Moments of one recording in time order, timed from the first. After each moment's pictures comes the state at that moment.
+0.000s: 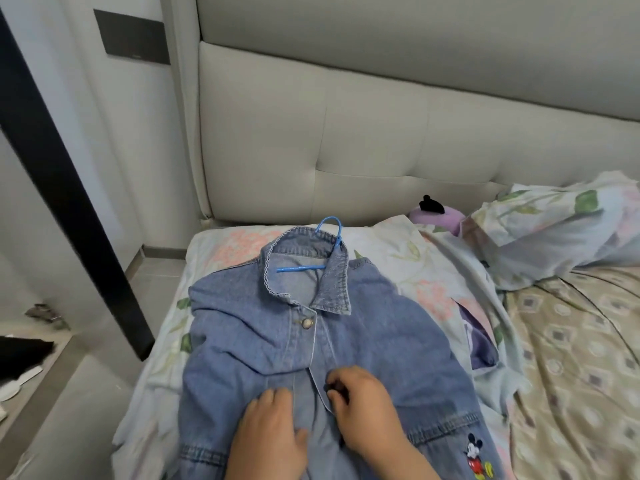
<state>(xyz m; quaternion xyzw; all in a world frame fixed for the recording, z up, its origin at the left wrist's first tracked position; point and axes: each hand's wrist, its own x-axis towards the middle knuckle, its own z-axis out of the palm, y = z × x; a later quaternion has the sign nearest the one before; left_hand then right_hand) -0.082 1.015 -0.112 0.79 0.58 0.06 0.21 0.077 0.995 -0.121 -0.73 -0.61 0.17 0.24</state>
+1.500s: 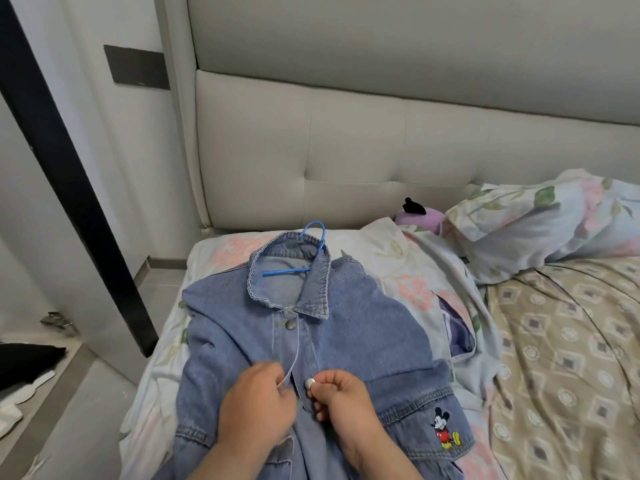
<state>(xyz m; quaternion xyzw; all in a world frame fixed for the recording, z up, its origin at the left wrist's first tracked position) -0.083 1.020 -0.108 0.74 0.61 0.18 0.20 0.054 0.977 -0.121 -0.63 -0.23 0.53 0.52</state>
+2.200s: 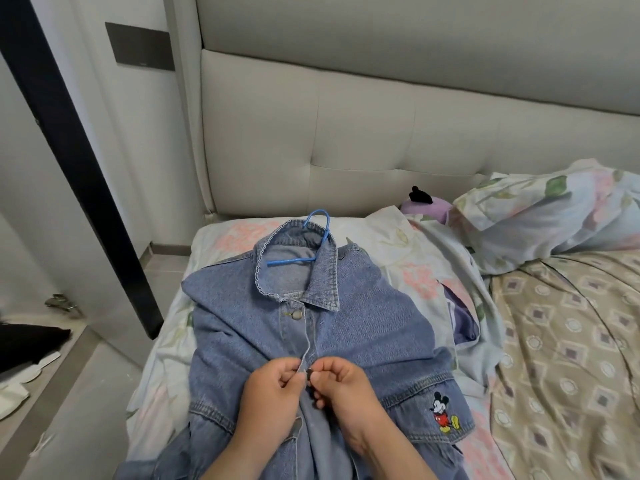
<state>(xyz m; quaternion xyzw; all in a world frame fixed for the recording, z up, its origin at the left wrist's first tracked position) -0.077 1.001 -0.117 0.61 0.55 0.36 0.45 0.050 0.968 -0.119 -0.59 -0.27 0.56 0.52</state>
